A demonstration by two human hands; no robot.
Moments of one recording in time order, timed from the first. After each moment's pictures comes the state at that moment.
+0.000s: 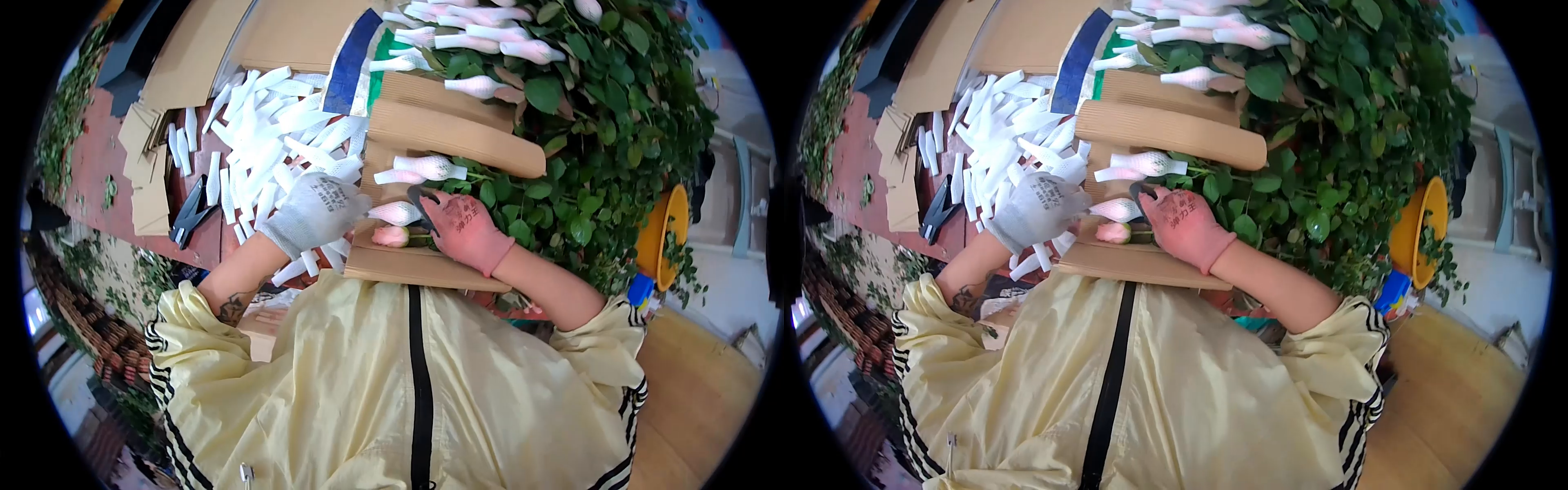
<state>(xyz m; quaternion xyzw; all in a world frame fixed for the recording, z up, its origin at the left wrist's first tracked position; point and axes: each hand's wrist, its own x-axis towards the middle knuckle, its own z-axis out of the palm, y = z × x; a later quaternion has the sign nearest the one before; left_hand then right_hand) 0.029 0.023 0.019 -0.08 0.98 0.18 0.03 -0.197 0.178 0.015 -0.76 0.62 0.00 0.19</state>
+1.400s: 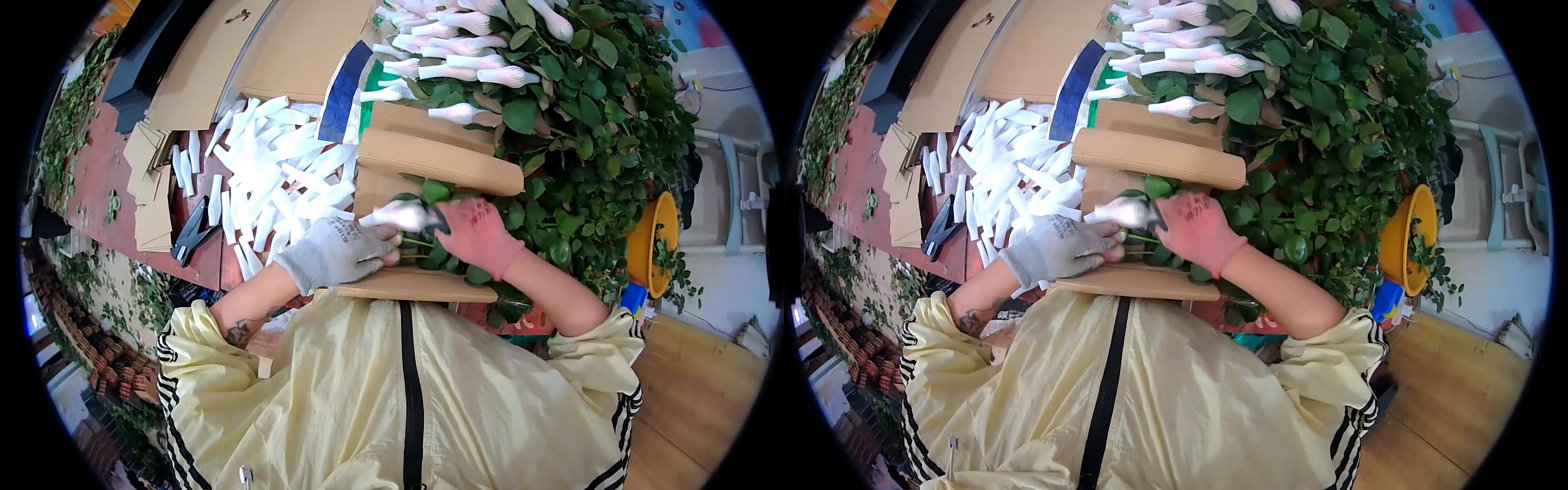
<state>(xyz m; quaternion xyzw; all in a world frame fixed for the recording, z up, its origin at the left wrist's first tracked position) 0.008 0.054 0.026 -0.07 0.94 0.33 -0.01 -0.222 0.172 0.048 -0.73 0.66 0.02 0.15</state>
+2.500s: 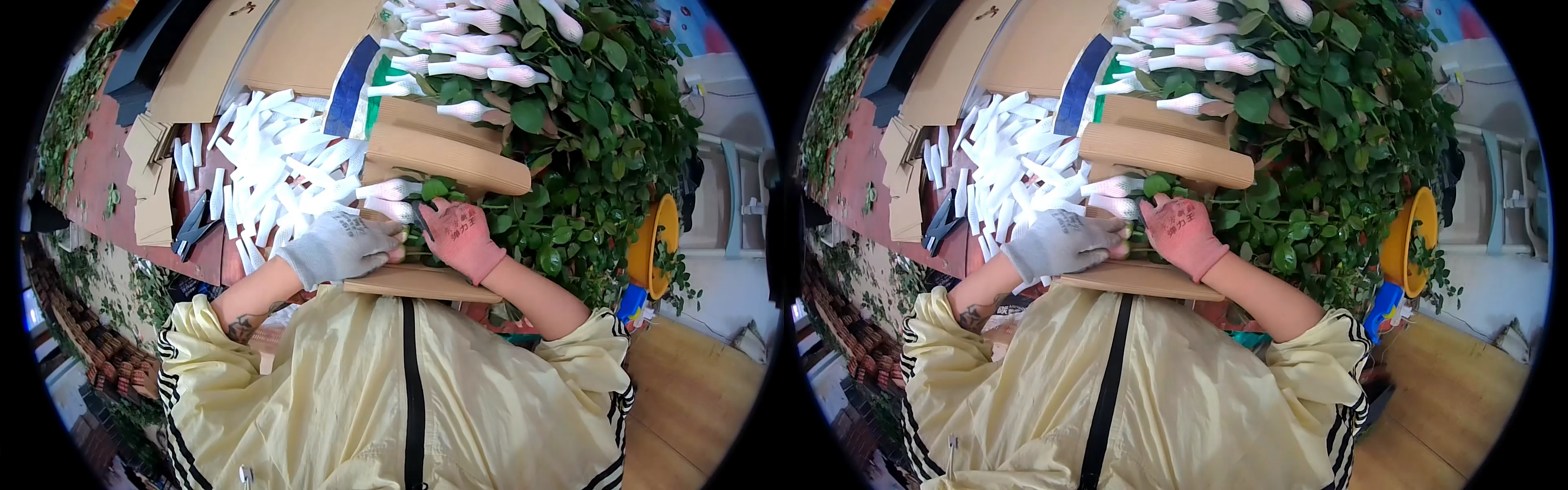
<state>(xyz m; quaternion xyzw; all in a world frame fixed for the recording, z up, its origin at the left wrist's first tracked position) 0.011 0.047 0.032 -0.04 0.94 0.33 -0.01 -0.193 0.161 0.041 -0.73 0.67 0.08 0.12</state>
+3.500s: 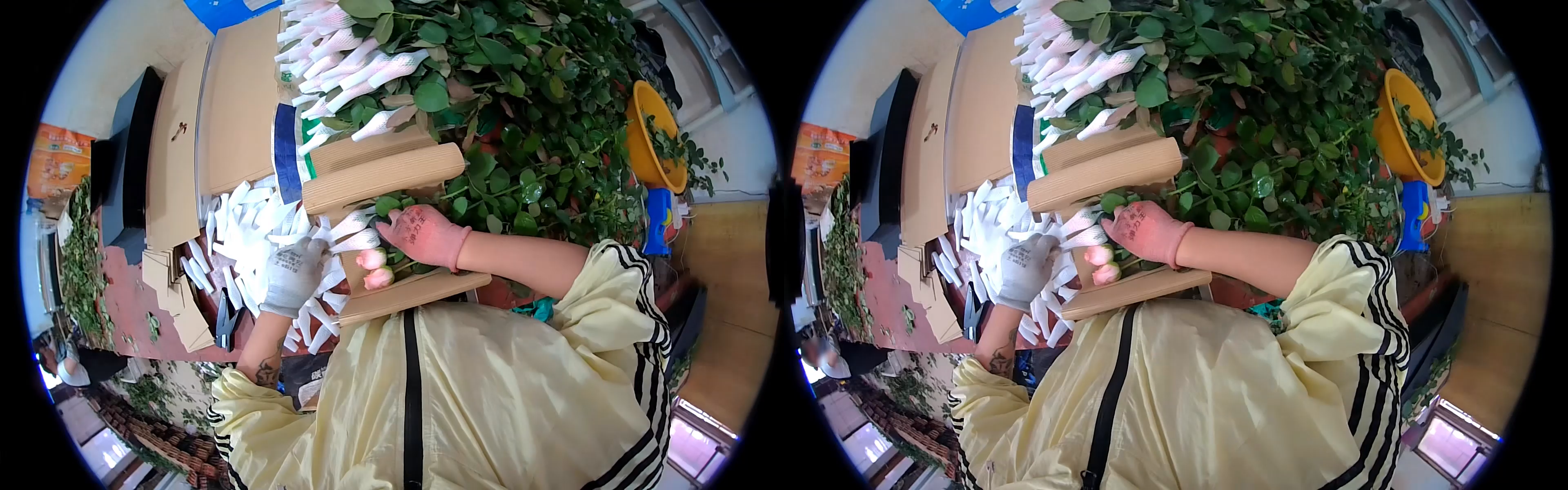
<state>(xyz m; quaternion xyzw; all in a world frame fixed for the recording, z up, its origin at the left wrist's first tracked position) 0.020 0.012 0.029 -0.22 0.97 0.13 0.03 -0.197 0.165 0.024 -0.76 0.64 -0.03 0.08</state>
